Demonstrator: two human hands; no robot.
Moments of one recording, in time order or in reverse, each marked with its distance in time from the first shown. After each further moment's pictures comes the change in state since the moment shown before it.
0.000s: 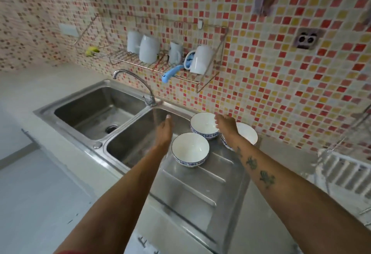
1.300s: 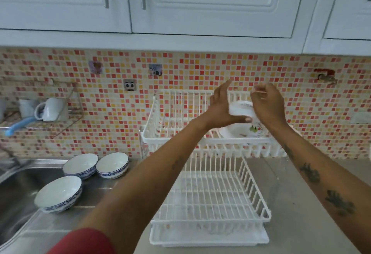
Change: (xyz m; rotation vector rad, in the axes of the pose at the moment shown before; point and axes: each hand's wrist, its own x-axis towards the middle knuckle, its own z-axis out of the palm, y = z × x) left_hand -0.448 0.210 0.372 0.380 -0.981 1.063; right_hand -0.356 -0.048 -0.520 -0.354 1.037 -0.547
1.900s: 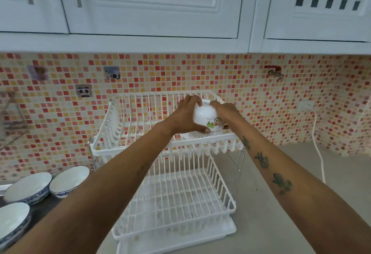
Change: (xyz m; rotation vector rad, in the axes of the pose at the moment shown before) left_hand 0.019 -0.010 0.021 0.208 -0.100 0.092; right_hand 0.016 0.036 -0.003 -0.007 -0.349 0.577
